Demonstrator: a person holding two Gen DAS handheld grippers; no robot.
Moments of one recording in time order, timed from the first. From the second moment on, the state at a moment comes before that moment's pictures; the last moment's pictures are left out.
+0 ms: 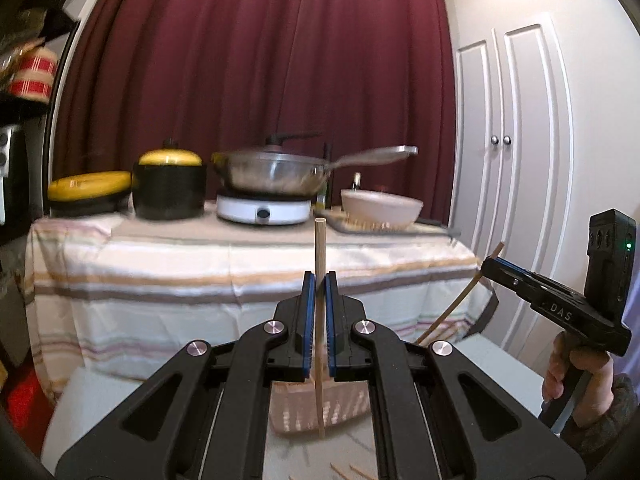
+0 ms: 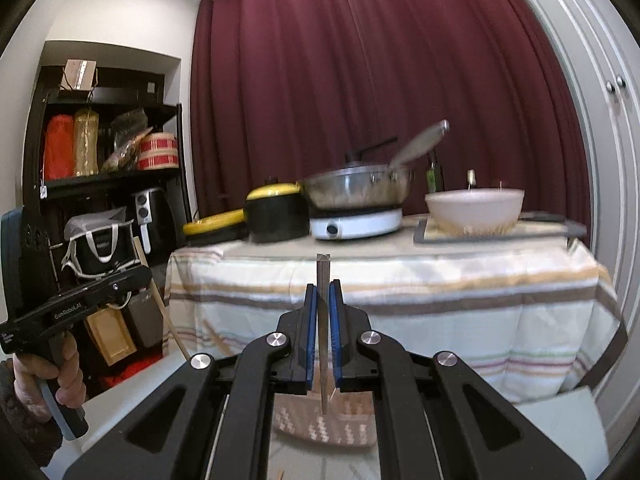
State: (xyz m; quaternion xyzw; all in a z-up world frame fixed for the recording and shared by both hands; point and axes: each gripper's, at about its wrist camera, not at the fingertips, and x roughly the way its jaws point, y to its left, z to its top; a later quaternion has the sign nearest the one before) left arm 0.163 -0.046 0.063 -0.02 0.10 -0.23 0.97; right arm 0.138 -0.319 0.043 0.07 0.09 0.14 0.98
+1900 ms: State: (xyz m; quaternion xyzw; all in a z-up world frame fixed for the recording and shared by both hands) left arm 0.066 -0.050 -0.128 0.00 0.27 -0.14 0.95; right arm 0.020 -0.300 -0.155 0.06 0.23 0.10 0.97
